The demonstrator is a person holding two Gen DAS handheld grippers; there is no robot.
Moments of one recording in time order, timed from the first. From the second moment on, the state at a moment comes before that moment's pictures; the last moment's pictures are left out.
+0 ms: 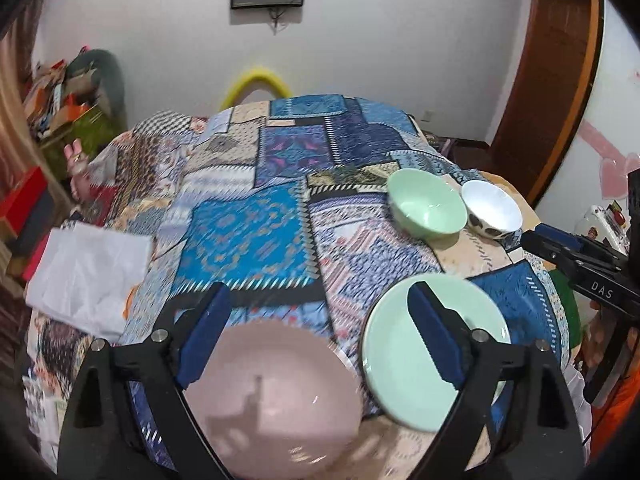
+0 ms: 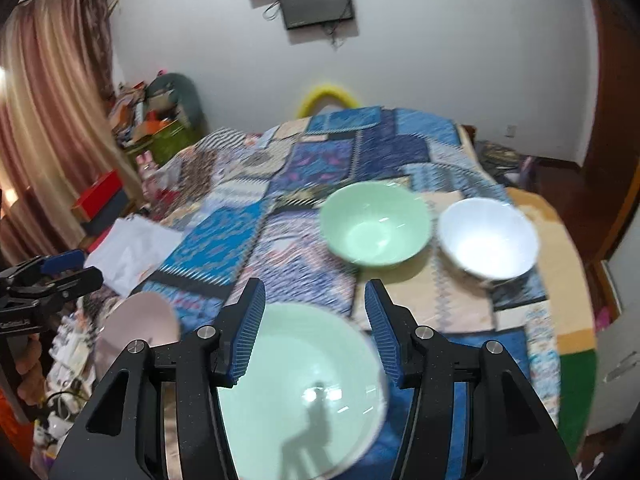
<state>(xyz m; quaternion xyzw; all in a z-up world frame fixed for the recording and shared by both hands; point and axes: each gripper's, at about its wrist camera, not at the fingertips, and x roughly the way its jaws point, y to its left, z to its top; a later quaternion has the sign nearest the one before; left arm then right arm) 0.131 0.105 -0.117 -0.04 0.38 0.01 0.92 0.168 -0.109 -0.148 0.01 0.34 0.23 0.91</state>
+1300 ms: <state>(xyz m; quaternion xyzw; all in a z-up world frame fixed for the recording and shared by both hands) 0.356 0.038 -0.213 -0.02 0.47 -0.04 0.88 0.306 -0.126 -0.234 0.03 0.43 0.20 0.88</state>
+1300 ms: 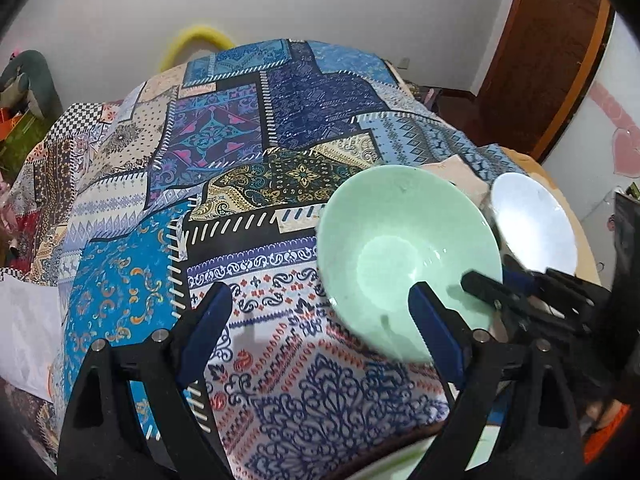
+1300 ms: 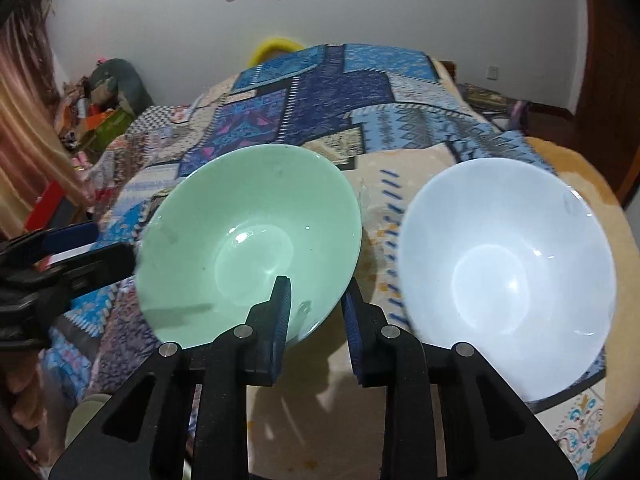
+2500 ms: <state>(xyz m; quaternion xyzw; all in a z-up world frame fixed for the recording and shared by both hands) 0.352 0.036 -0.225 -0.01 0.50 -0.03 0.86 0.307 -0.105 -0.229 0.03 0.44 0.22 0.87</state>
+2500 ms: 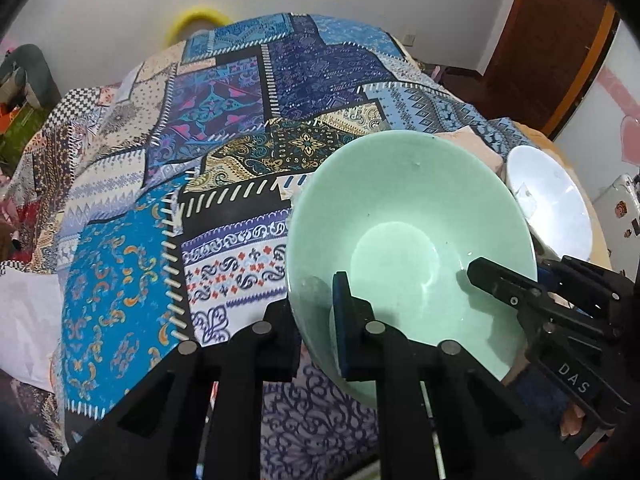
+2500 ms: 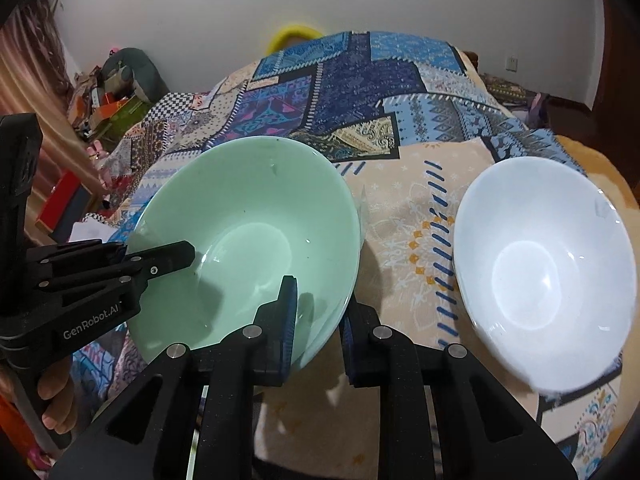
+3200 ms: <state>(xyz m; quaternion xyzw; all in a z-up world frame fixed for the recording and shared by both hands) 0.242 0.042 -0.158 -0.02 0.45 -0.03 0.89 0.229 -0.097 -0.171 0.03 0.40 0.24 0.89</state>
